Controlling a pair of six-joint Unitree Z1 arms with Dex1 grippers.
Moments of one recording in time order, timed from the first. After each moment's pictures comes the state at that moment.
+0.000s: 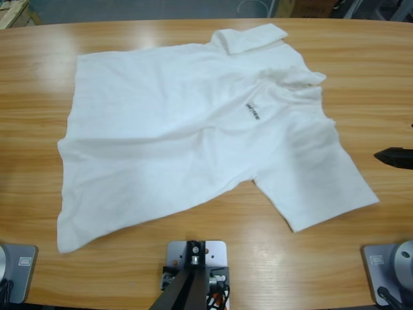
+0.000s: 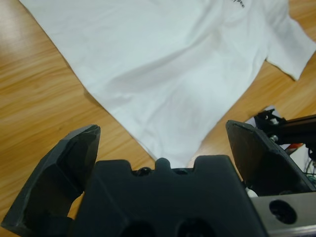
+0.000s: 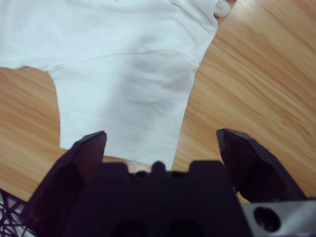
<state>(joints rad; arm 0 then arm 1) -0.69 0.70 -0.76 0.77 0.01 -0.30 0.67 1.10 -0.89 0.84 -0.14 0.04</state>
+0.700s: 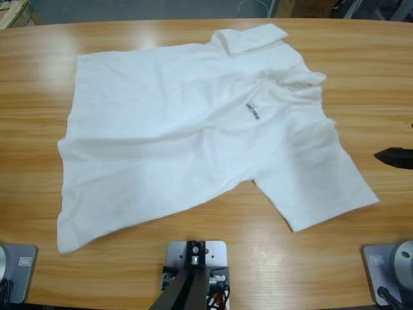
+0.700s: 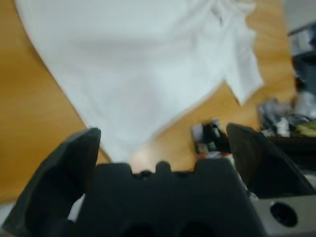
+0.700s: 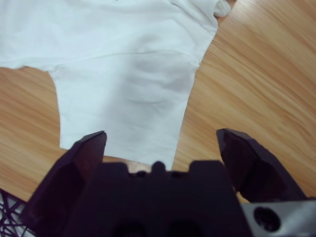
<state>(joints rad) -0.69 0.70 -0.67 0.74 -0.18 -0.77 0.67 1.10 -0.89 0.84 -0.14 0.04</state>
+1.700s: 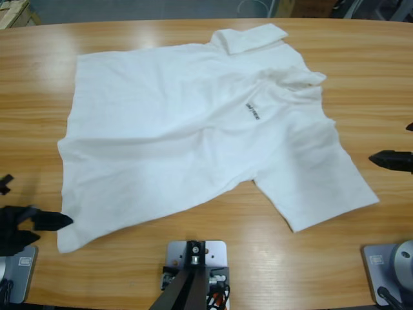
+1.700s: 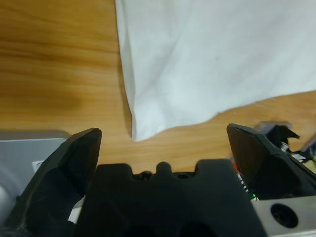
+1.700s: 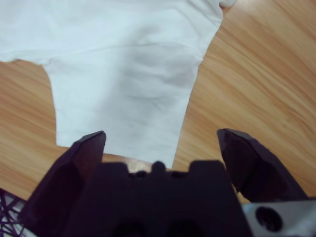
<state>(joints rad) -0.73 1.19 -0.42 0.50 -0.25 -1.09 0.67 1.15 -0.89 0.85 -0.14 0.04</state>
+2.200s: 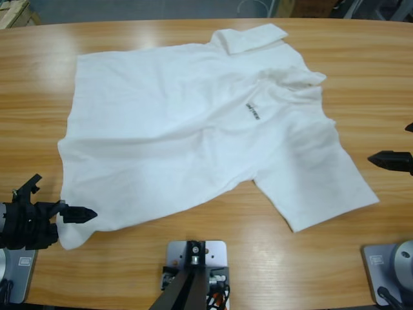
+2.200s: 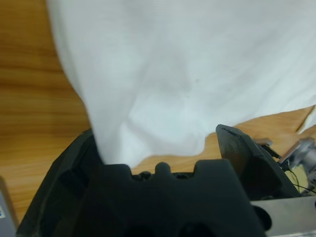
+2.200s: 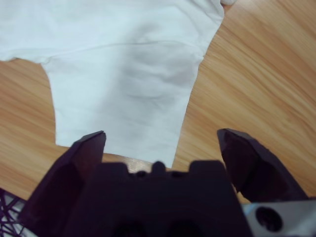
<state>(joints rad) -0.84 1.31 -0.31 0.15 -0.22 -1.28 0.67 1.15 -0.89 0.85 -0.14 0.04</state>
